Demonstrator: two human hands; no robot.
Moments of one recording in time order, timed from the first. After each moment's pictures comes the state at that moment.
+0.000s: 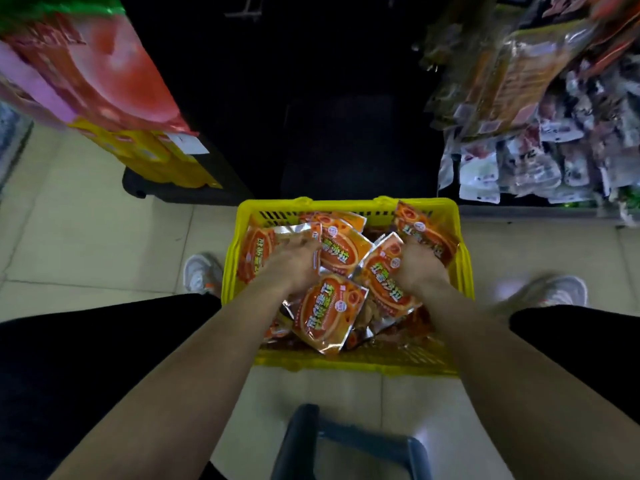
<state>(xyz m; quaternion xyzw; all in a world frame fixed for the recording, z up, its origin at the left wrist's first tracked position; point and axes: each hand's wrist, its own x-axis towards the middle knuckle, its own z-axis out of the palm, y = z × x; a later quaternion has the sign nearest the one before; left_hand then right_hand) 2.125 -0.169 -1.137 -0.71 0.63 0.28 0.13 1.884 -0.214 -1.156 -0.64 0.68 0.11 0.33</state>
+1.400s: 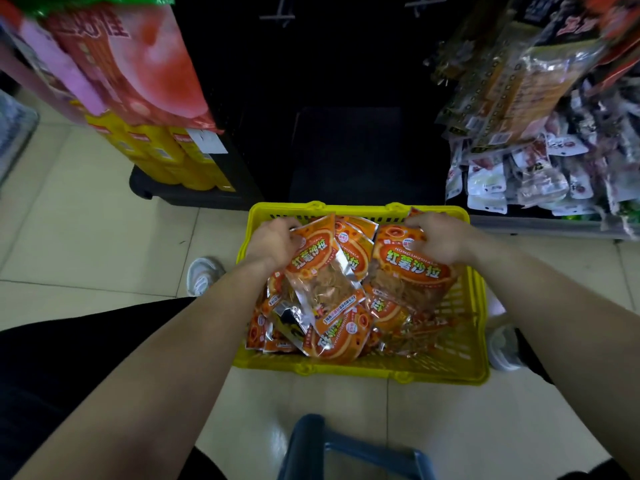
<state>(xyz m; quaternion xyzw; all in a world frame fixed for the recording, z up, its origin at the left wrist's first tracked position) 2.182 -0.190 -1.128 -0.79 0.55 0.27 -0.07 1.883 -0.263 -1.073 -0.79 0.51 0.12 0.32</state>
